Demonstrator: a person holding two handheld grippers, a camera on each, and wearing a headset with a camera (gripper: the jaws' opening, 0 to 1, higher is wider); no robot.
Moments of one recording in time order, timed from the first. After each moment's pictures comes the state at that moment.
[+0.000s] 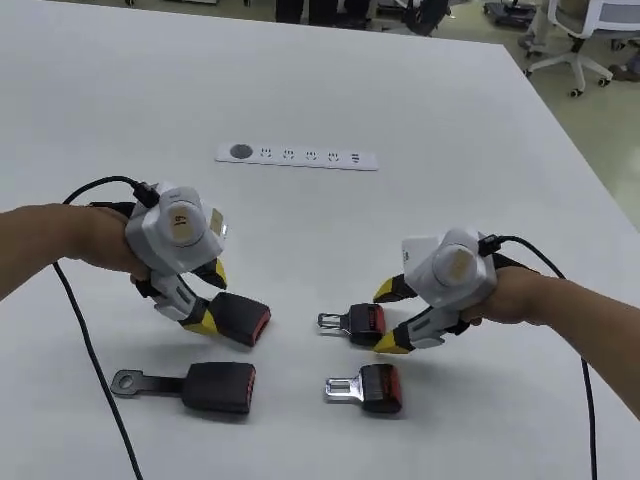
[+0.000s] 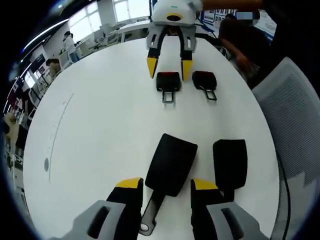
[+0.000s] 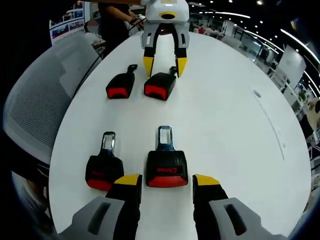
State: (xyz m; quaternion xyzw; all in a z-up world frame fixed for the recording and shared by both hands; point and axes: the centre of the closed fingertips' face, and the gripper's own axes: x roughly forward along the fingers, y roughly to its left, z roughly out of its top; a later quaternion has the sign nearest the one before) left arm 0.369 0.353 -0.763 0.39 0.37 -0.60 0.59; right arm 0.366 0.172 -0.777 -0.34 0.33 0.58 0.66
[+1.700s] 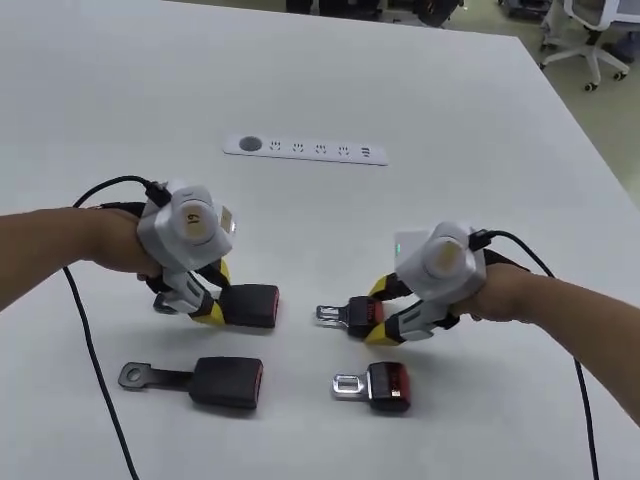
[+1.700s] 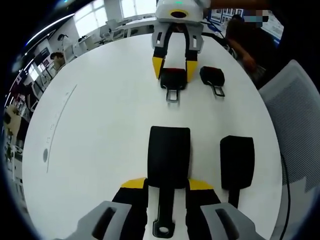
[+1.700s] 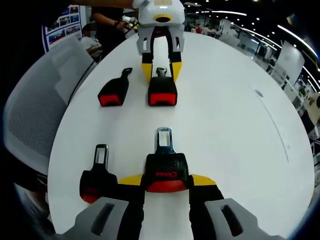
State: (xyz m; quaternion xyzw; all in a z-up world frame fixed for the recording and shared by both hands) left arm 0.376 0.362 -0.777 0.38 0.39 -0.58 0.61; right arm 0.370 0.192 -0.782 -0.33 0.34 0.58 0.66
